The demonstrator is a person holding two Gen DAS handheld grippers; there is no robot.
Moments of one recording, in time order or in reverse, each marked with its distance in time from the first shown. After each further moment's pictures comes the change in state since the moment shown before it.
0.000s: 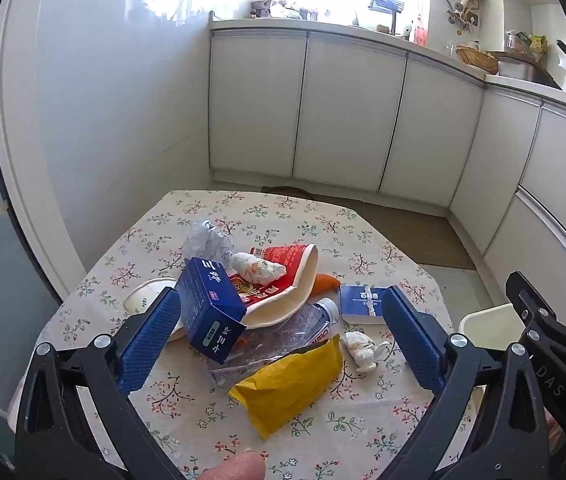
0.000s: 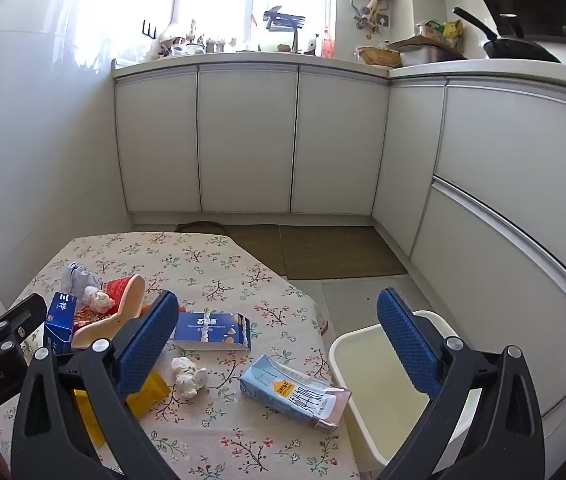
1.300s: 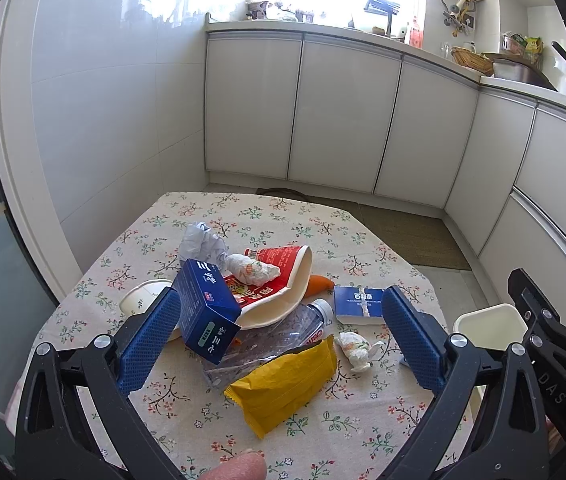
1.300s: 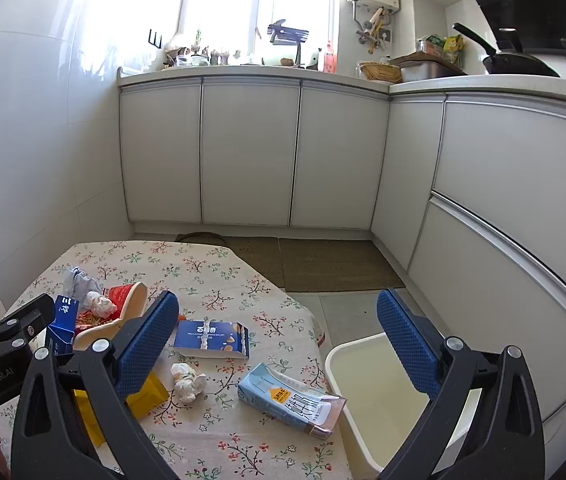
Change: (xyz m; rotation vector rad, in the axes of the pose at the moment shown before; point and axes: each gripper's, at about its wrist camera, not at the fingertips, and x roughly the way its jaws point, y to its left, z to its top) left arm -0.006 -0.005 0.002 0.006 -0.004 -0.010; right arm -0.015 -0.003 -0.002 -0.026 -0.057 -0.007
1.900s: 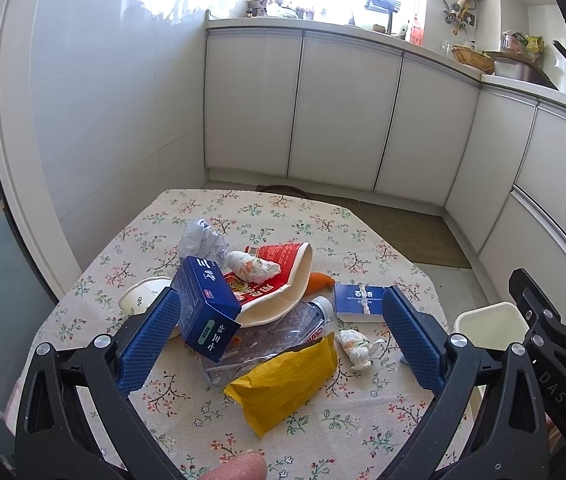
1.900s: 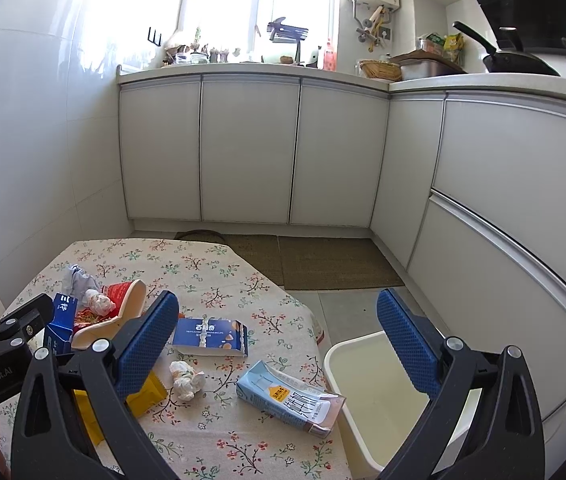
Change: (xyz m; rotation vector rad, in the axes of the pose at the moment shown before) left arm 0.003 -0.001 -0.003 0.012 0.004 0.008; right arm 0.002 0.000 -0.003 0.001 0.017 -0.001
